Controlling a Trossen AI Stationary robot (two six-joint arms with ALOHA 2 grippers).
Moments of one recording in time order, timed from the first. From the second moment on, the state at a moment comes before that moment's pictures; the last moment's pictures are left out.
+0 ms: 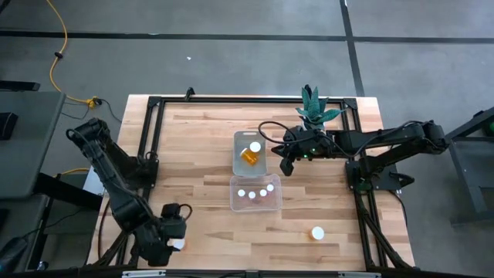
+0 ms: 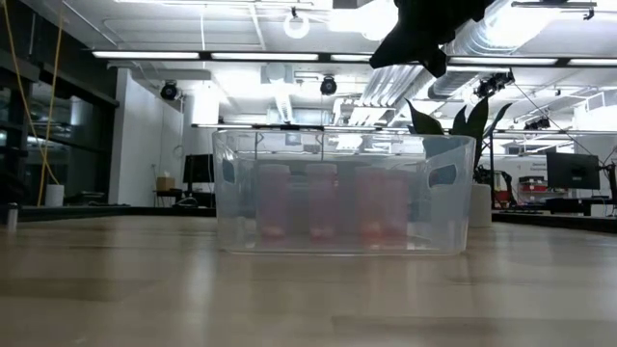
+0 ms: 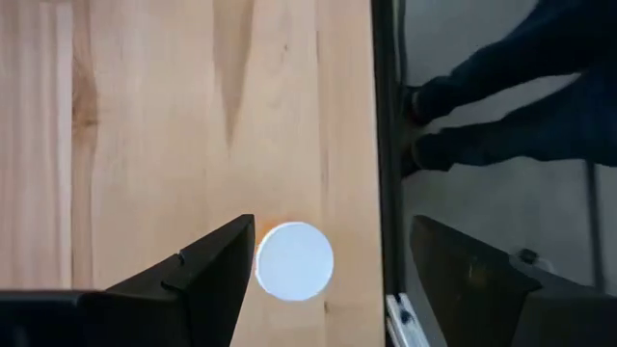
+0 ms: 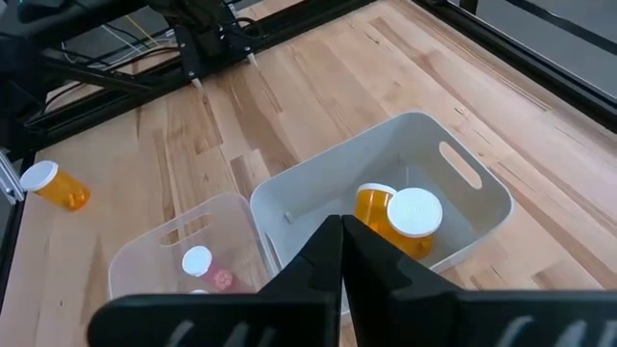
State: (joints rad) left arm -0.85 1.43 1.11 -0.78 -0.19 -0.93; right arm 0.04 1.23 0.94 -0.28 0.23 0.41
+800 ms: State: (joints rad) left arm -0.87 1.62 1.11 -0.81 -0.19 -0.97; right arm 0.04 1.23 0.94 -0.29 0.23 0.42
